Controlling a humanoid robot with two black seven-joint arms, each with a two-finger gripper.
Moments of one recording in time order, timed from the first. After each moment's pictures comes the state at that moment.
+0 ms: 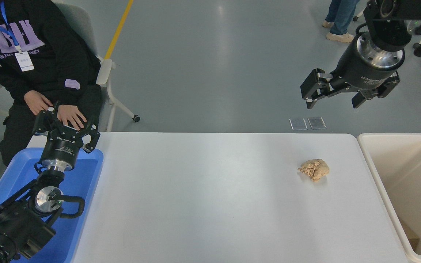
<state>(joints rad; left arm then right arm) -0.57 0.28 -0.89 -0.47 -0.07 -0.59 -0.49 2.35 -0.19 -1.36 1.27 0.01 0.79 -0.10</state>
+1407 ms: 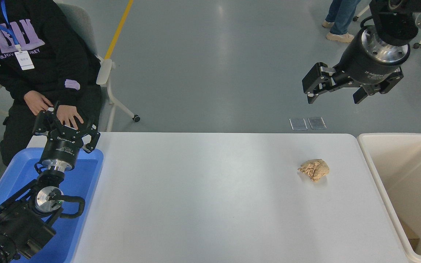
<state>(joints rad) -0.57 0.28 -0.89 -0.47 -0.07 -0.59 -0.49 2.36 -0.21 -1.36 1.27 0.01 0.79 -0.10</state>
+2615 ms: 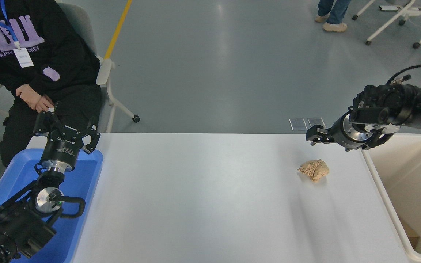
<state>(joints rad) -0.57 0.28 -0.89 -0.47 -0.07 -0.59 -0.49 1.48 -0.17 -1.26 0.84 0.02 0.25 -0.11</state>
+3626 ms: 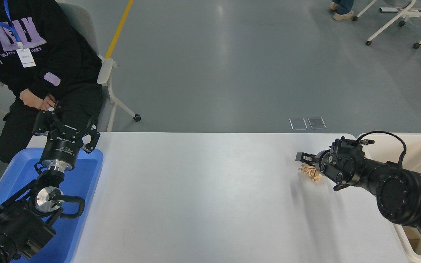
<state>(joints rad) -0.57 0.28 -0.89 -0.47 -0.07 -0.59 -0.49 1.03 -0.04 -1.14 0.29 0.00 0.13 -0.16</state>
